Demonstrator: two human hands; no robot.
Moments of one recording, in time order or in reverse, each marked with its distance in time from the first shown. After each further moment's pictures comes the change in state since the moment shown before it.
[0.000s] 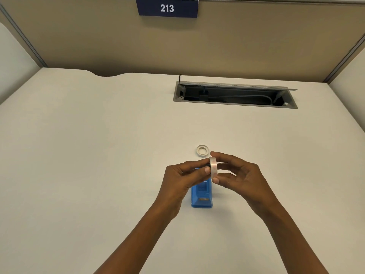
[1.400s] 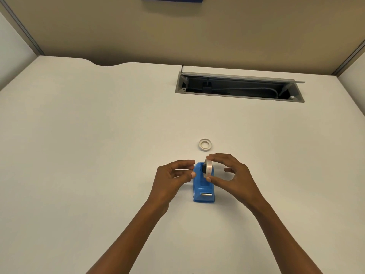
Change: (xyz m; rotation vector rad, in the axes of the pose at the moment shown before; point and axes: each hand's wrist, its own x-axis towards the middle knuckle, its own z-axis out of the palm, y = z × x) left_hand 0.008 -0.030 -0.031 0.158 0.126 -0.090; right_hand 0.018 0.047 0.009 -0.417 0.070 0.012
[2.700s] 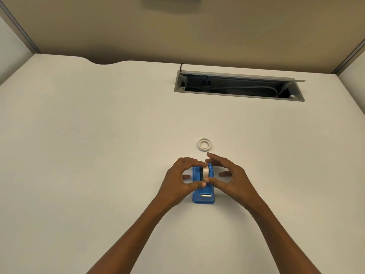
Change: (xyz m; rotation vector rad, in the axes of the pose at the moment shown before) left_hand 0.019 -0.014 0.011 0.316 -0.177 0.255; right_hand 0.007 0.018 0.008 0.037 -0.038 0.011
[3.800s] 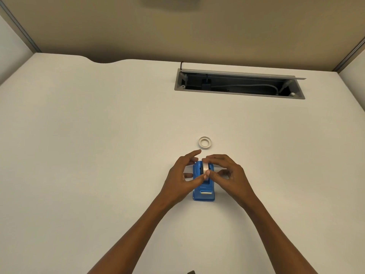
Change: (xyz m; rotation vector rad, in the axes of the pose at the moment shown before) left_hand 0.005 -0.017 0.010 -0.072 0.040 0.041; right_hand 0.002 0.005 0.009 0.052 0.065 -0.069
